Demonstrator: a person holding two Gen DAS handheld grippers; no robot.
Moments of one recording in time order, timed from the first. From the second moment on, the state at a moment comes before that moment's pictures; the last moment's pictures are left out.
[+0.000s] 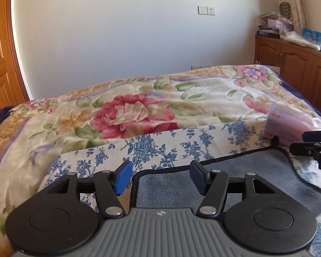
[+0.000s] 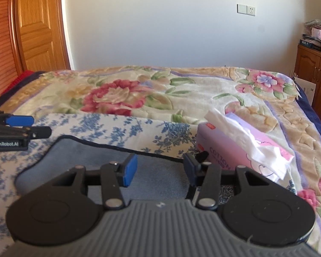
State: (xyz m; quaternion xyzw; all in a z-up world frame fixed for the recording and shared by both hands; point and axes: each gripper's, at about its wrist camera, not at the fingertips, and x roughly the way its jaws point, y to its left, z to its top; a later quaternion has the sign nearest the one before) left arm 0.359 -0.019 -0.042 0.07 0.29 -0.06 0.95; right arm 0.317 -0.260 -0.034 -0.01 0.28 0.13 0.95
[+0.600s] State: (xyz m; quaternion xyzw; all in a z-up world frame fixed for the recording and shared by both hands) left arm 0.291 -0.013 0.013 0.06 0.28 -0.05 0.96; right arm 0.248 -0.257 0.006 -0.01 0.26 0.12 0.96
